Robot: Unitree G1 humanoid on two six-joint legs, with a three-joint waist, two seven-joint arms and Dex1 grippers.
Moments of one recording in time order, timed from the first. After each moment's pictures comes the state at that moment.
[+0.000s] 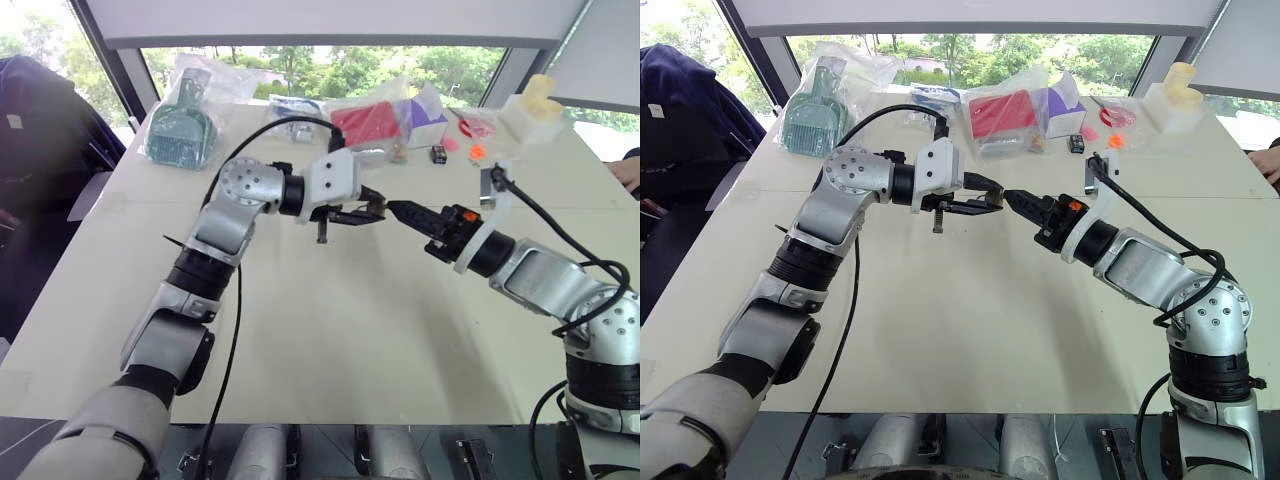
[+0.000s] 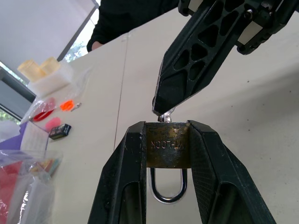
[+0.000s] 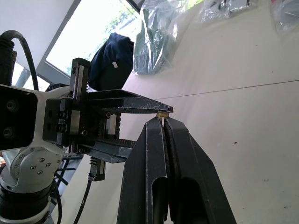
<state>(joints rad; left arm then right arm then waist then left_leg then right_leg) -0.98 0.30 -0.26 0.30 -0.06 0.05 -1.19 -0.40 -0.62 -0.20 -0.33 1.77 0.87 -0.25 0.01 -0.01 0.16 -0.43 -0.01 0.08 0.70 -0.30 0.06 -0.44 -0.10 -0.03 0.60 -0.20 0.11</state>
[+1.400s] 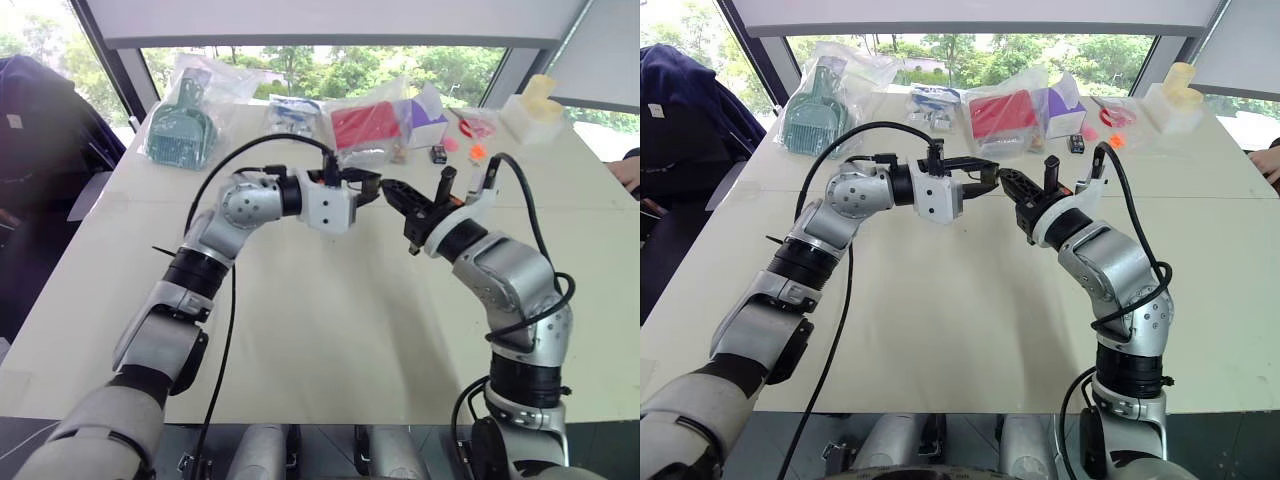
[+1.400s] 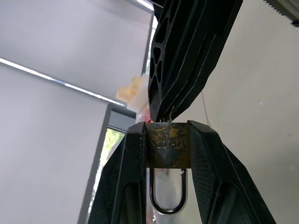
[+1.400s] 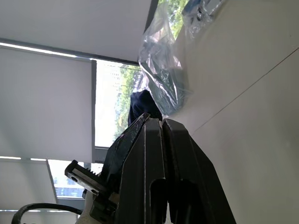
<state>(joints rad) -0.98 0.33 -0.30 0.51 0.23 -0.63 -0.82 -0.45 -0.31 -0.21 -0.33 1.94 0.59 -0.69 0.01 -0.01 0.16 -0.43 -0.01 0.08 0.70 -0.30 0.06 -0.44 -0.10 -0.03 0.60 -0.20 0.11</state>
